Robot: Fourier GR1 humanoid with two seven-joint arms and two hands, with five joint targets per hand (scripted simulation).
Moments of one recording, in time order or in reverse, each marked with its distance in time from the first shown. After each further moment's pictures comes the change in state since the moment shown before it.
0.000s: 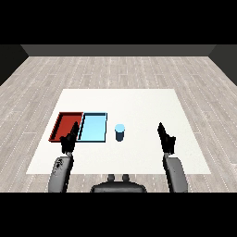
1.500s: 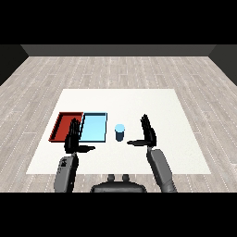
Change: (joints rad) left arm -0.012 -0.102 0.027 0.010 0.127 -0.085 -0.458; right arm -0.167 0.113 0.161 0.130 -0.167 -0.064 -0.318
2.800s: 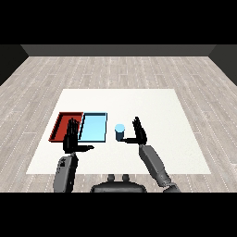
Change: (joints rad) left arm -0.002 0.005 0.015 0.000 0.042 -0.002 -0.017; right arm -0.162 0.001 0.108 0.361 -0.218 -0.100 -0.106
